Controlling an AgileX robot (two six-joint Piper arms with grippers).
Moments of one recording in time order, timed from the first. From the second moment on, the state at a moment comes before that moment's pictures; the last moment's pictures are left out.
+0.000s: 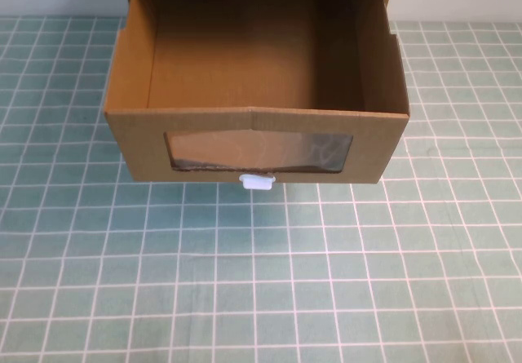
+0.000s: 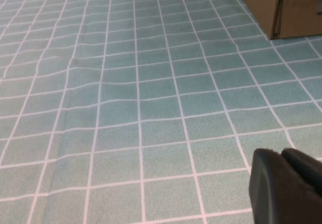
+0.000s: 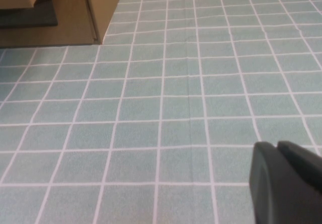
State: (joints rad) right arm 0.11 -0.01 0.03 0.03 0.35 0.01; left arm -0.02 -0.01 0.03 -0.10 0.36 0.21
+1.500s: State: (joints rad) right arm 0.11 -0.01 0.03 0.03 0.35 0.01; left arm -0.02 0.38 -0.39 -0.58 0.52 0.18
